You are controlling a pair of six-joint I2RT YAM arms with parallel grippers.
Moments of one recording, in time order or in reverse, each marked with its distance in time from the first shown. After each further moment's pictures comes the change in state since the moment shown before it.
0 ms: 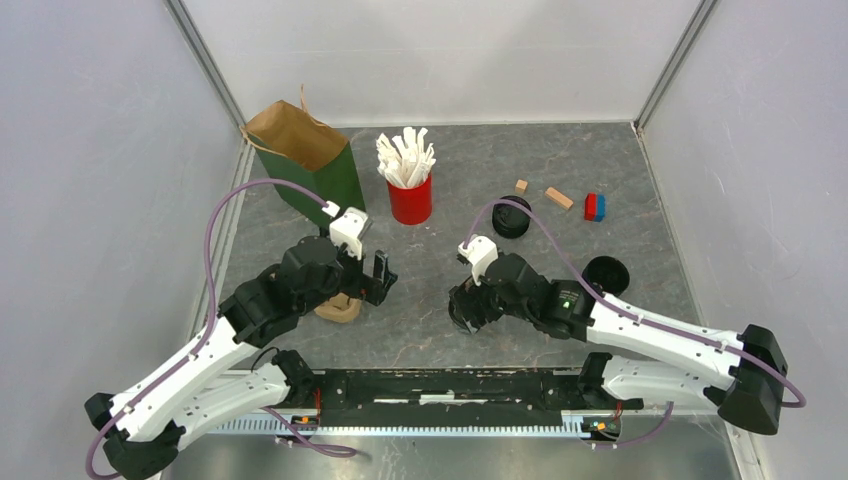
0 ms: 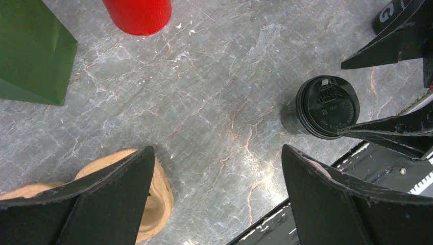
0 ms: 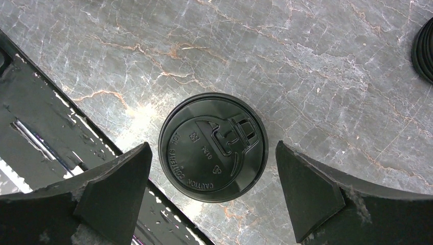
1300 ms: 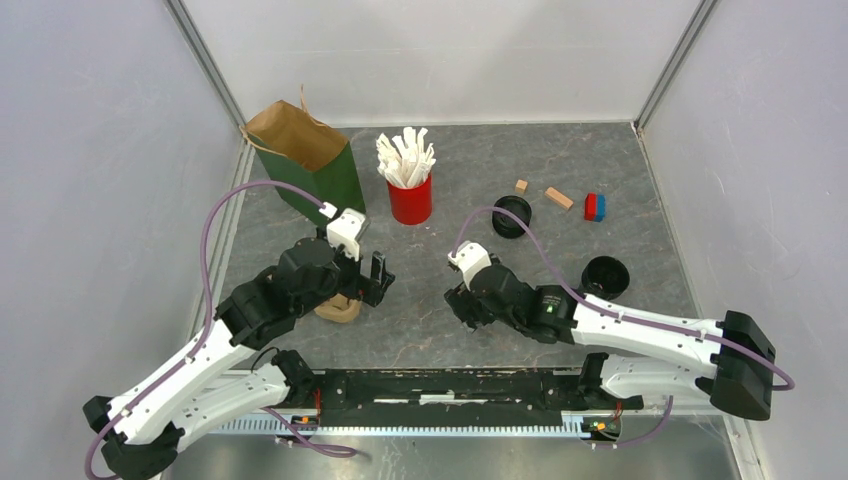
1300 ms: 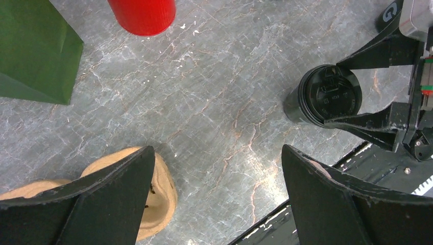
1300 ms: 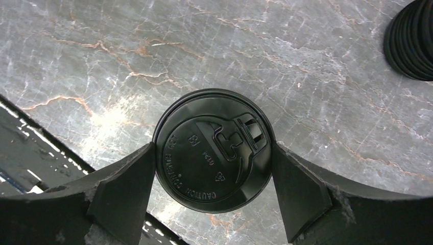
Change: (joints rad) left arm 0.000 -0.020 0.000 -0.012 -0.012 0.010; right arm 0.074 0.084 -0.016 0.029 0.170 0.008
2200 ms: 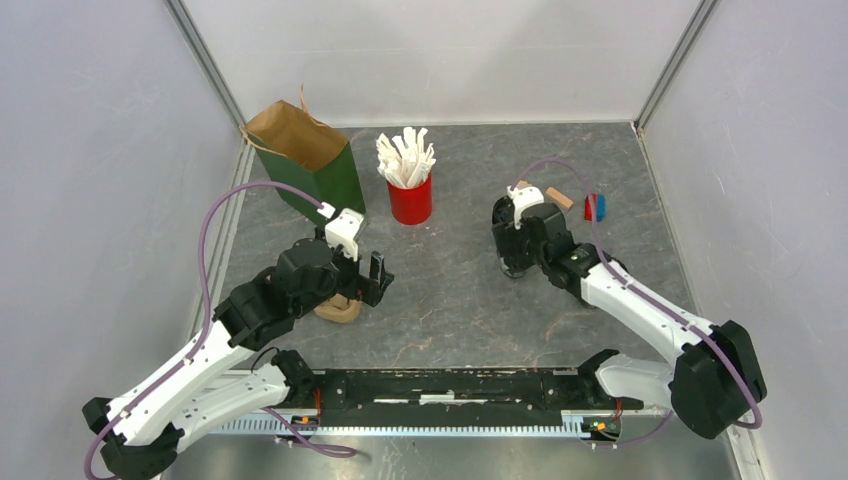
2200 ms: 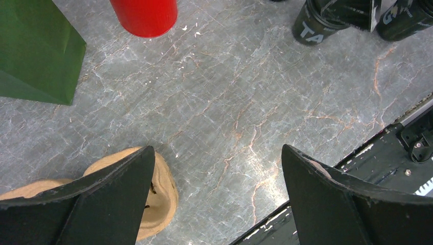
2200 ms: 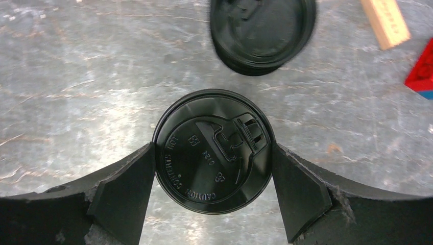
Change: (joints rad) left arm 0.000 -0.010 0.000 -0.003 -0.006 0.000; right arm -0.563 0.069 0.020 0.096 -0.129 -0.145
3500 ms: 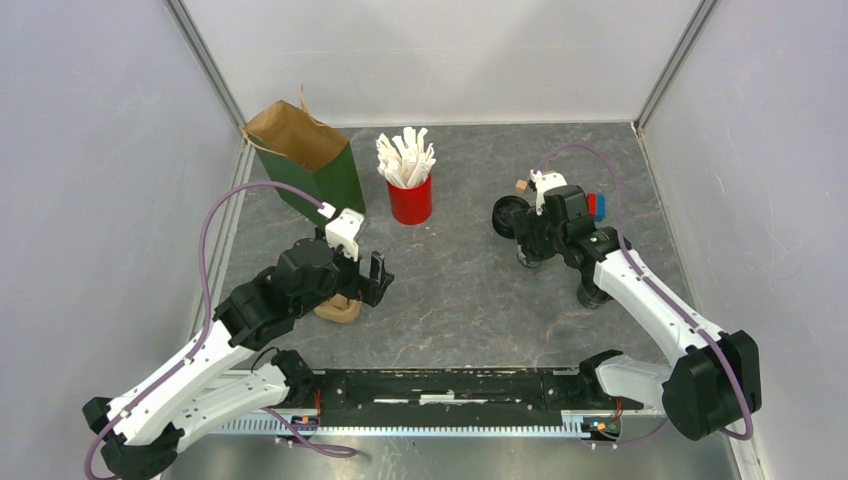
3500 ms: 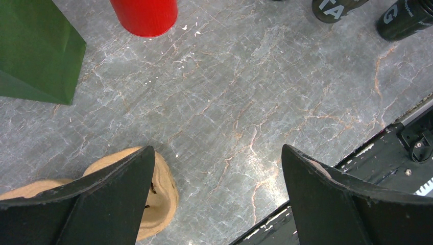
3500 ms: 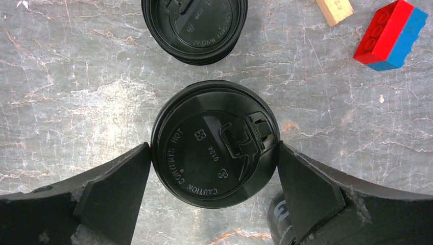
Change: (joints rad) left arm 0.000 0.002 -0.001 0.000 0.000 0.000; right arm -0.192 -0.002 0.121 -0.181 -0.053 -0.042
